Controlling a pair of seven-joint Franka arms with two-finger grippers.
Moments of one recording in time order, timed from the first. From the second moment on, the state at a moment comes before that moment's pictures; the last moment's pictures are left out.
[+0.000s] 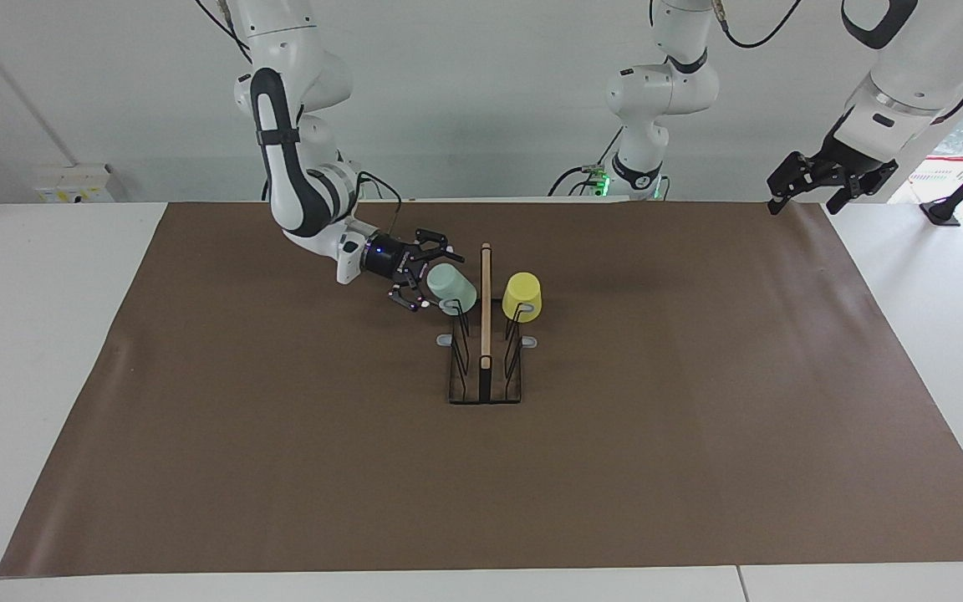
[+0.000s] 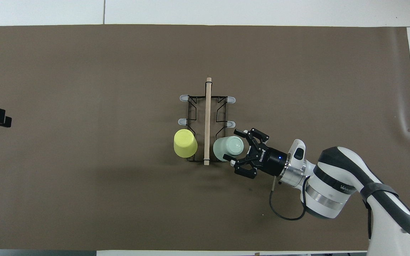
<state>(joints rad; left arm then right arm) -0.01 -0.06 0.02 -1.61 -0.02 1.49 0.07 0.37 0.06 -0.07 -2.57 2.23 1.95 -2.31</state>
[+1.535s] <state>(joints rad) -0.01 -0.03 0.01 -1.63 -0.02 1.54 0.02 -0.13 0.11 -0.07 -1.73 0.49 1.59 -1.01</state>
